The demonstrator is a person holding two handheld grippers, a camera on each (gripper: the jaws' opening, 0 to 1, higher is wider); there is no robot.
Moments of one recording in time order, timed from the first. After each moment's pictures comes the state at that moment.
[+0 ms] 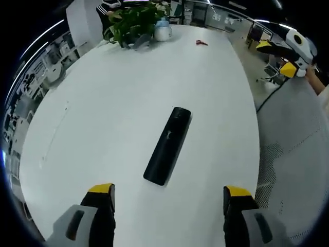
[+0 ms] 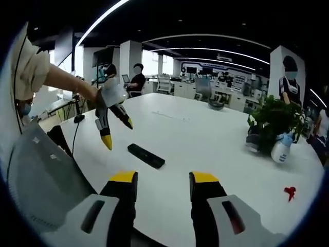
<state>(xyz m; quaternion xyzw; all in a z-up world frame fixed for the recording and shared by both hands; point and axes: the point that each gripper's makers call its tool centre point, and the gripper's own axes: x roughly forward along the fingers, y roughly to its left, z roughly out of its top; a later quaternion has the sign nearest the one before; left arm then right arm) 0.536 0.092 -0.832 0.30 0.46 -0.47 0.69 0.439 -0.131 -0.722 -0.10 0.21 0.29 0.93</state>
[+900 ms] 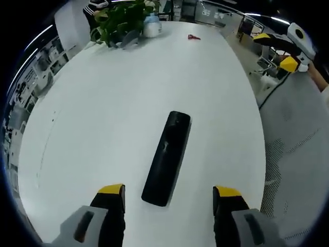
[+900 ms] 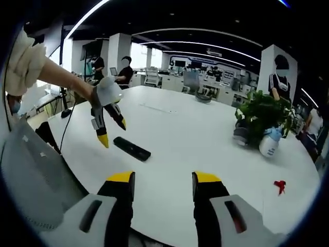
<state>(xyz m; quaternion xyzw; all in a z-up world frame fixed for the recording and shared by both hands) 0.547 0.068 -0.854 0.32 0.46 -0.50 0.66 0.447 -0.153 -0.730 -0.11 0.24 0.23 0.94</state>
